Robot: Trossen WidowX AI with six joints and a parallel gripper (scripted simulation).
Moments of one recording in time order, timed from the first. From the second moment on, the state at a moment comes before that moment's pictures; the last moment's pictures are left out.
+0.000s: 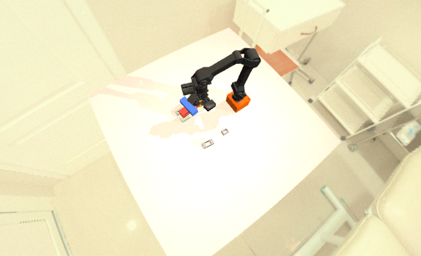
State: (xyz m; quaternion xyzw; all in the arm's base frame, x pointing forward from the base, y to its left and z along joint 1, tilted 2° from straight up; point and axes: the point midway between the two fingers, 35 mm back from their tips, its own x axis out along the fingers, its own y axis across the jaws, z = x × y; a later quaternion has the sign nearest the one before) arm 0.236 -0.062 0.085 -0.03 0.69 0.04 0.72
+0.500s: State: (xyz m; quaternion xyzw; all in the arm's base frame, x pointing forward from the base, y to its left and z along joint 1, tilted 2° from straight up) arm 0.222 -0.108 0.074 -0.04 0.69 0.05 0.72
